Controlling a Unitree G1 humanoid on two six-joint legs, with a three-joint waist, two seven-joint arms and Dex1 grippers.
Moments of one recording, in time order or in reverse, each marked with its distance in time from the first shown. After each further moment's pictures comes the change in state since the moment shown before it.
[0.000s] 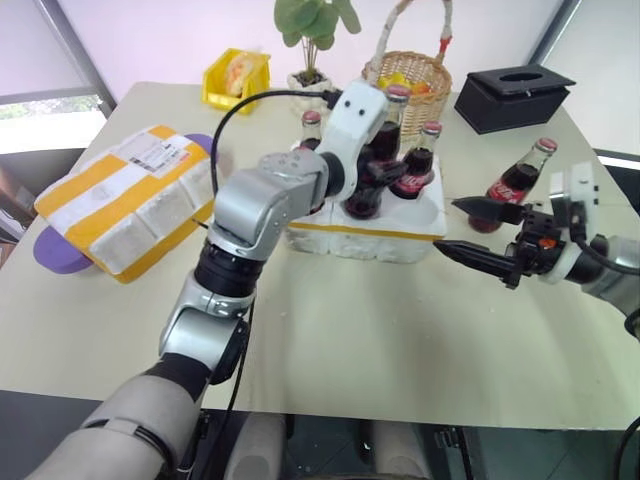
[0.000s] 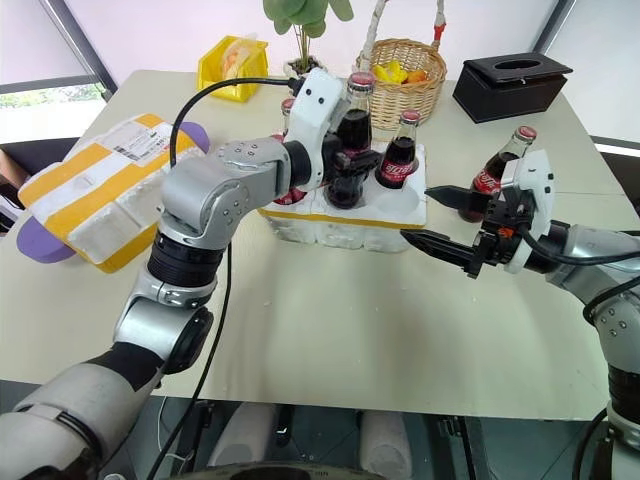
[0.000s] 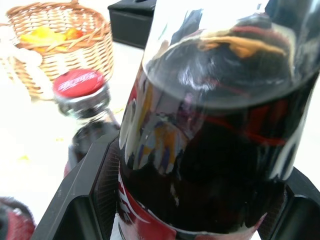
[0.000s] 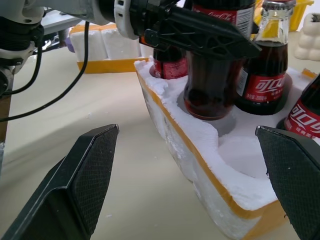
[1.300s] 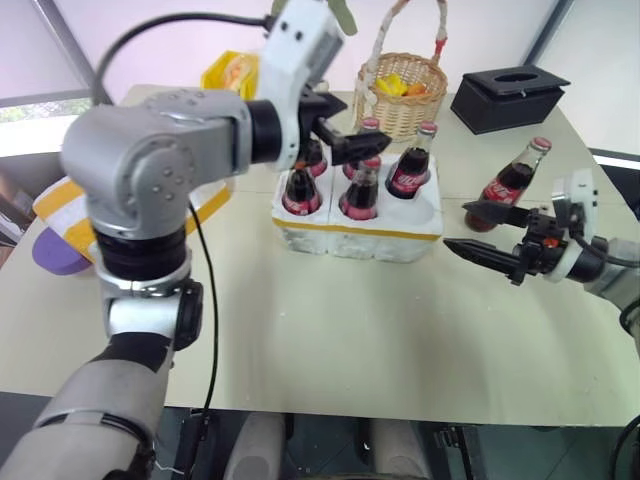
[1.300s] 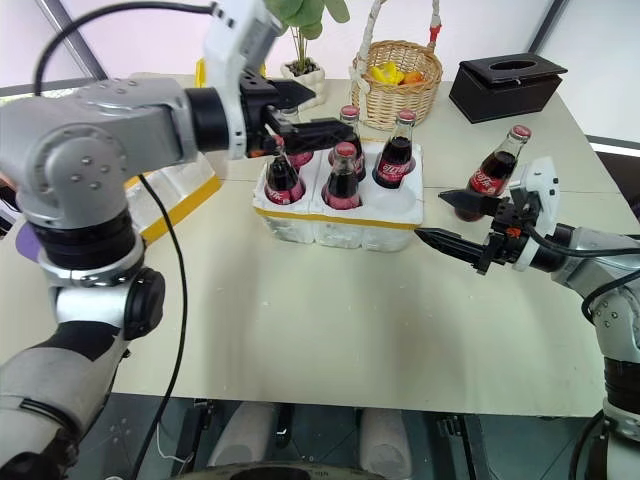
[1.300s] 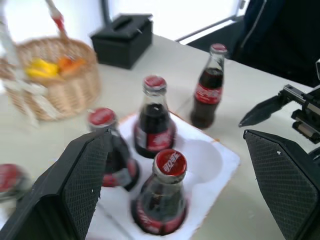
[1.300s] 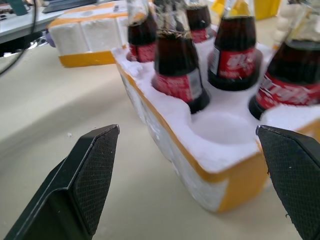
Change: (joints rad) left arm -0.127 0.255 0.258 -0.316 -0.253 0.404 -0.169; right arm -0.023 0.013 0.022 0.175 -0.106 -0.073 0.079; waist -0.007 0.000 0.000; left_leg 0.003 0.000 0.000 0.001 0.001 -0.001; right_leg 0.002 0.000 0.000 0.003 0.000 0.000
